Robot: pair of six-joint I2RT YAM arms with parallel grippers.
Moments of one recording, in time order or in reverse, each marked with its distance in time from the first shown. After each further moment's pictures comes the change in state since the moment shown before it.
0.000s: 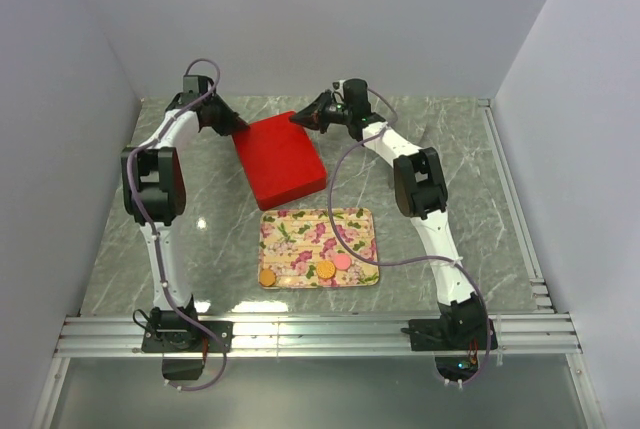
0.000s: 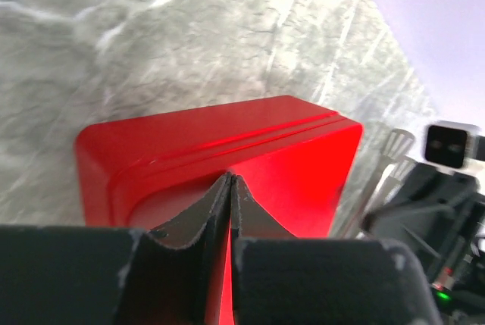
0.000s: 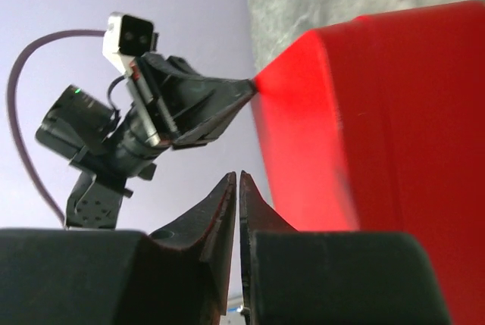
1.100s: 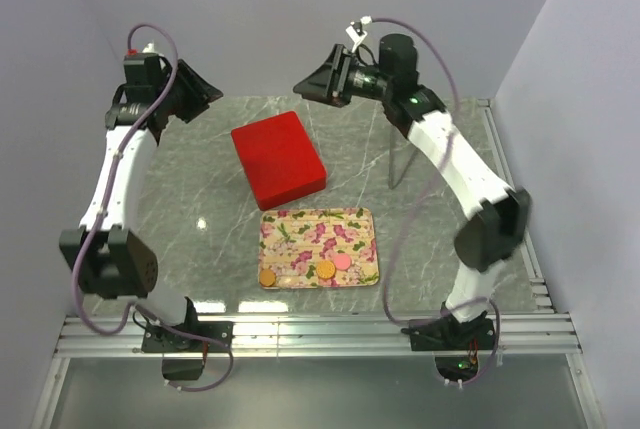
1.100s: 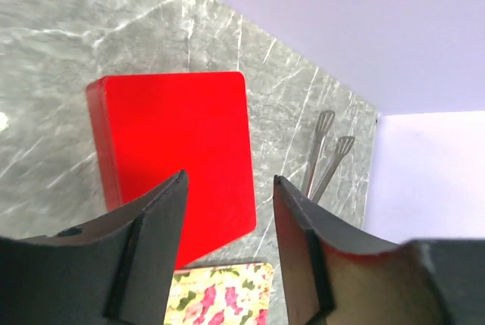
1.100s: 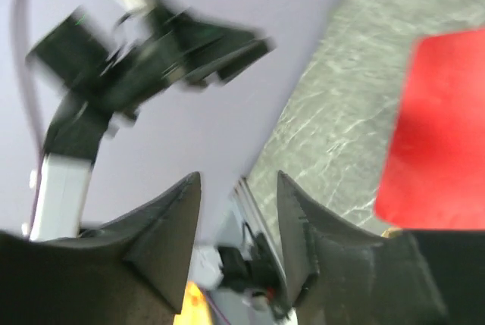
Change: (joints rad) left arm 0.029 -0.588 -0.156 -0.136 -0.068 0.100; right arm 0.048 -0.732 -0.316 -0.284 0.051 -0.420
